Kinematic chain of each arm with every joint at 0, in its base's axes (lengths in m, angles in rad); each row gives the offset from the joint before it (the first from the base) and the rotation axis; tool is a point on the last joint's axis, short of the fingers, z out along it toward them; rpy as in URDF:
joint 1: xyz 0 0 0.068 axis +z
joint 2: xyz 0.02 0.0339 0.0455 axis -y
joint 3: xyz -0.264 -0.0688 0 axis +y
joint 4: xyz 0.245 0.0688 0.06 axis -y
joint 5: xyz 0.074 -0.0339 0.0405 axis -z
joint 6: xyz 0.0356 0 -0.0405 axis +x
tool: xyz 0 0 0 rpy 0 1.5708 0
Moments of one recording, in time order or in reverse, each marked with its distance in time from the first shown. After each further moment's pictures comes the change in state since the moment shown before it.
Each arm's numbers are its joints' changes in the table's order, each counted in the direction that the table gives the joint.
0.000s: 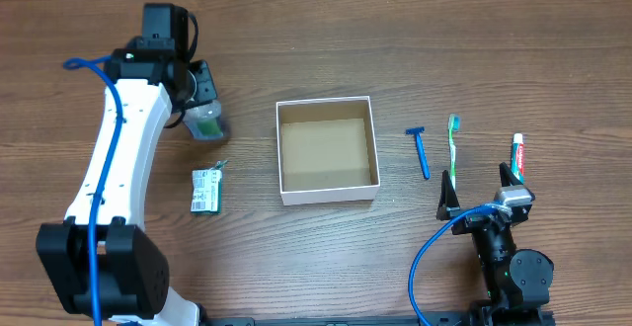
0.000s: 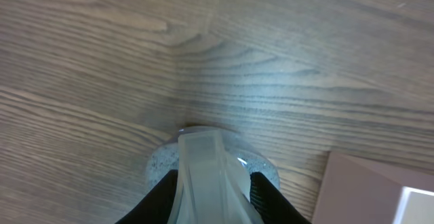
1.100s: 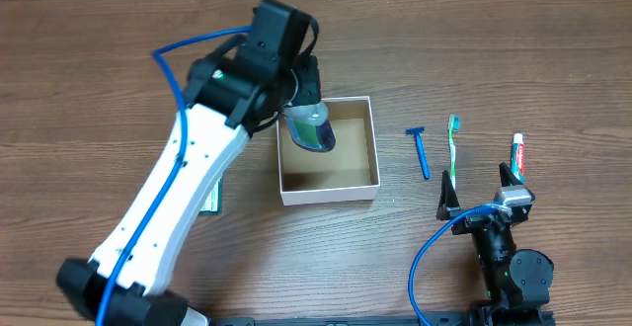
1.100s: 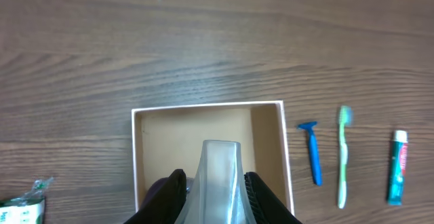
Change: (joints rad) left arm -0.454 0.063 -0.202 -0.068 0.054 -0.211; right arm 0.000 0.000 0.000 0.001 0.000 0.000
